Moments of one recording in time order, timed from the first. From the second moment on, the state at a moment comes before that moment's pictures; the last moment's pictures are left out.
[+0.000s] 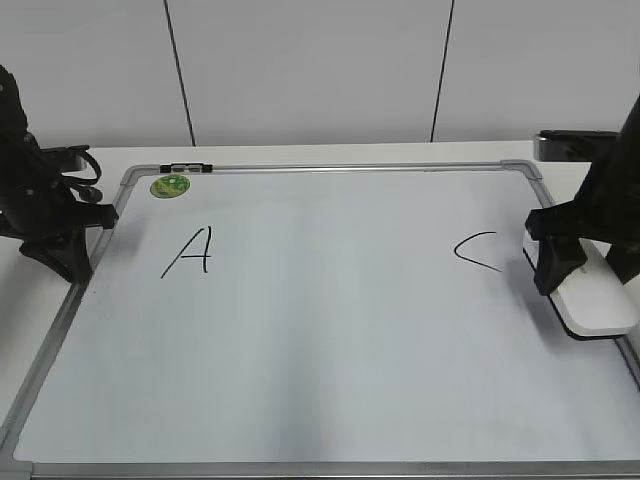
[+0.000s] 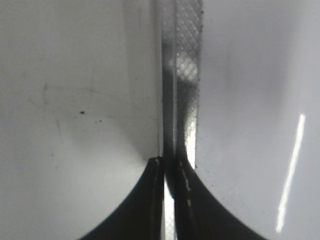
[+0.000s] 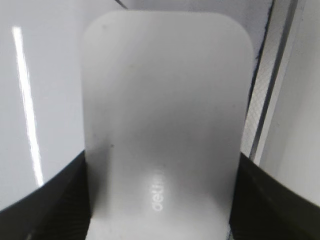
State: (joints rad) left arm -0.04 2.19 -1.54 -0.16 0.98 0.04; right arm 0.07 1.83 -1.27 0.09 1.04 -0.07
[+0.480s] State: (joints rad) left arm -0.04 2.19 -1.54 -0.16 0.98 0.04; right arm 0.01 1.87 -1.26 0.12 1.04 -0.12
